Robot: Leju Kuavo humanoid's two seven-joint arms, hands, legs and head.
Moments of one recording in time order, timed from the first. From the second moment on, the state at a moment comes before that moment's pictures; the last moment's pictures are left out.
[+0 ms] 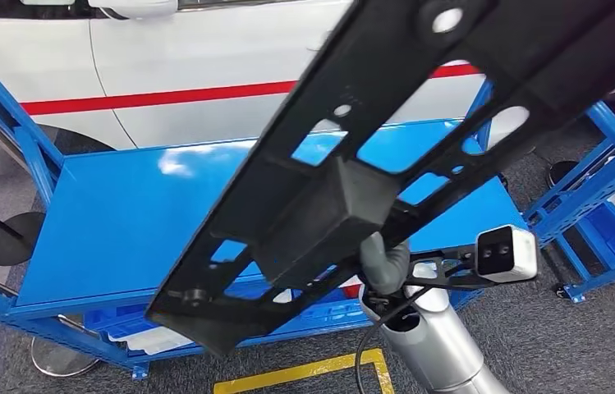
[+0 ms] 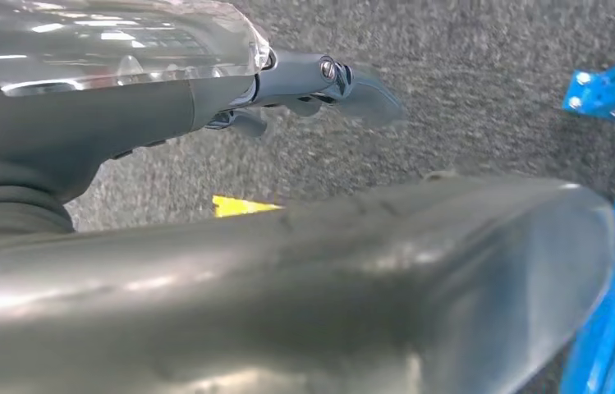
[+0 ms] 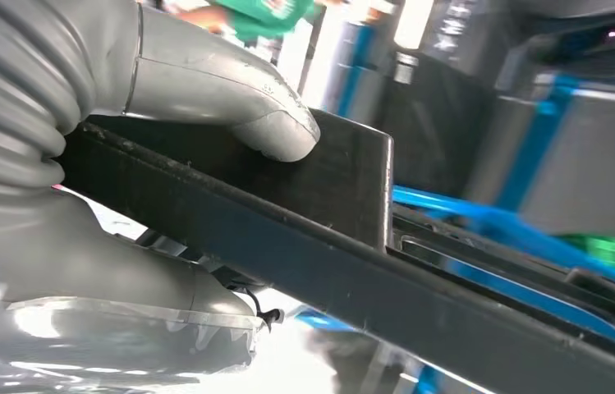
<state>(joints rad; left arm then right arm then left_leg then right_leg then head) -0.10 0.09 -1.11 -0.13 1.51 0.13 -0.47 -0.40 0.03 0.51 -1.75 -0.35 0.53 -0.58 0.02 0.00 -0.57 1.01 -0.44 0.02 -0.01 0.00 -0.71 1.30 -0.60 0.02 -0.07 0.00</state>
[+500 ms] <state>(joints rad) -0.09 0.09 -1.15 -0.13 1.51 0.15 -0.41 -0.27 0.04 0.68 -1.61 -0.12 0.50 -0.68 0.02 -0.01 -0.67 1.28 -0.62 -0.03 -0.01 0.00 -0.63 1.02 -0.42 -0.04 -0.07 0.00</state>
